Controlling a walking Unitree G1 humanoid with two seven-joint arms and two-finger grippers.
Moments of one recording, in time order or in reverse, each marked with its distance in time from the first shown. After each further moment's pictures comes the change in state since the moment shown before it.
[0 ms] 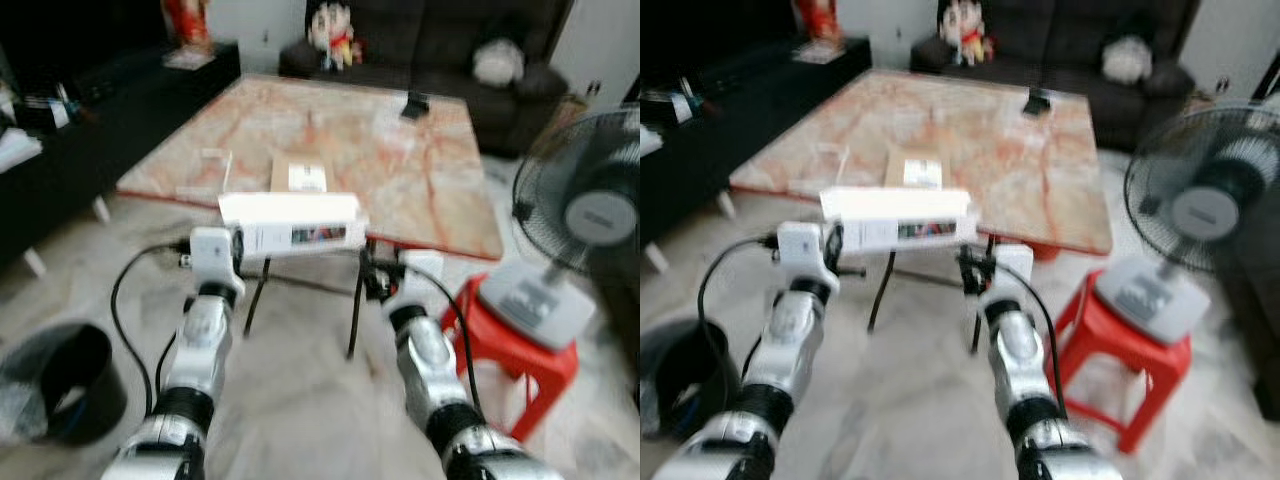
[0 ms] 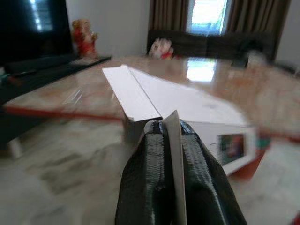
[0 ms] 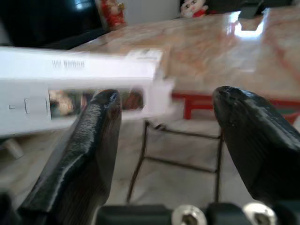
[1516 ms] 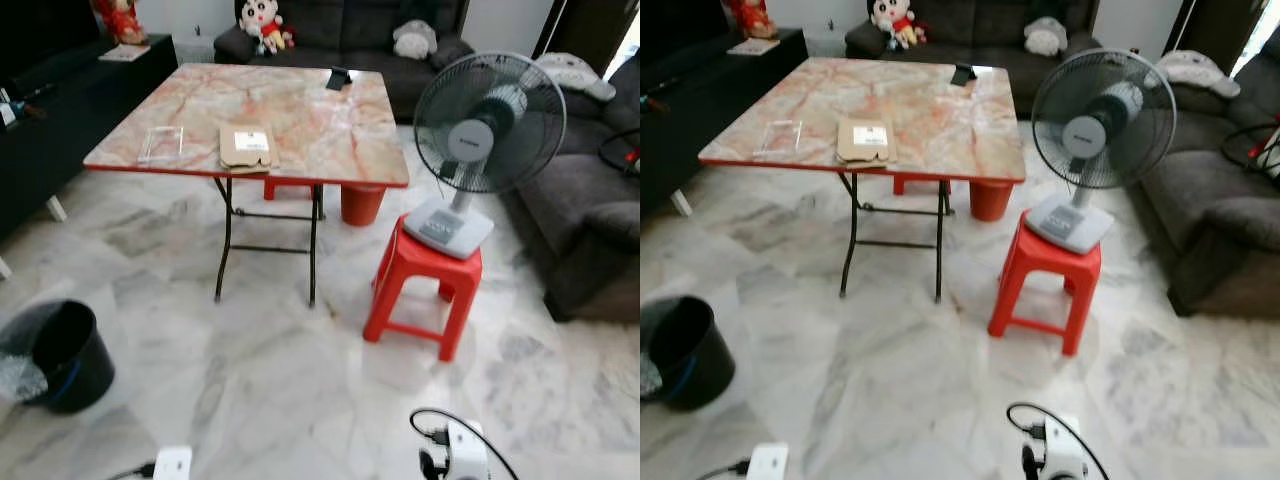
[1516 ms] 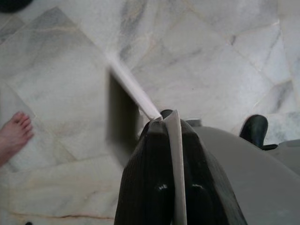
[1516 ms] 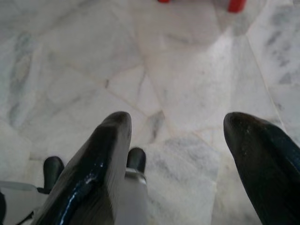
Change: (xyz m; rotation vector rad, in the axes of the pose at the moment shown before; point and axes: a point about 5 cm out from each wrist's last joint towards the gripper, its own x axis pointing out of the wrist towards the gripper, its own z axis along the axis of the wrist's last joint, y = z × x) left arm -0.231 0.047 -0.168 0.013 1.127 0.183; right arm -0.179 -0.076 -0.146 -0.029 0.907 -0.298
